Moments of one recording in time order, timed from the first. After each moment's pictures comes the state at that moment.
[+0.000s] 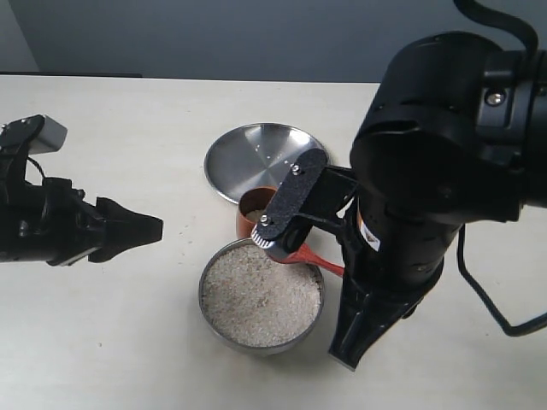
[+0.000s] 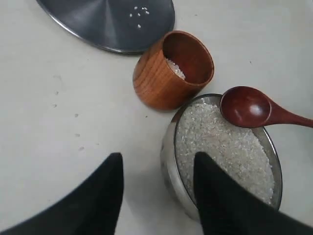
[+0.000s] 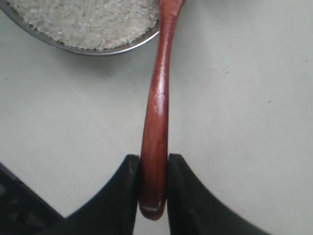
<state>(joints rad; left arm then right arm) 0.00 1.29 -0.44 -1.50 0.65 1.36 1.02 1.50 -1.06 -0.25 1.22 0.07</state>
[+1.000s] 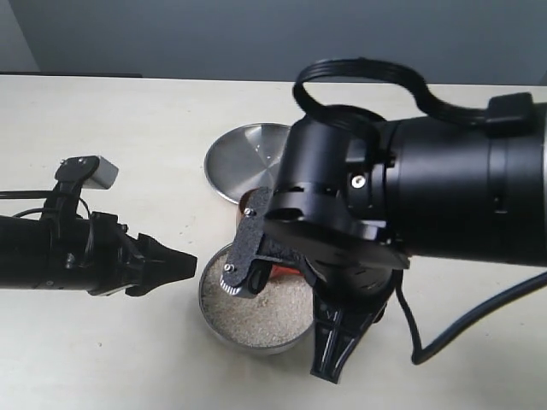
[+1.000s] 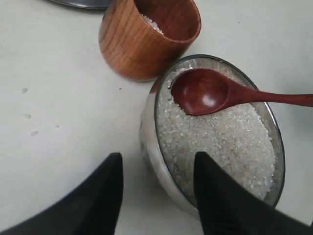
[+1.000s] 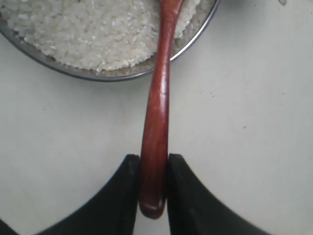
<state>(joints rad) -0.12 1.47 -0.41 -1.73 0.66 1.63 1.10 1.65 -1.09 -0.39 1.22 0.04</state>
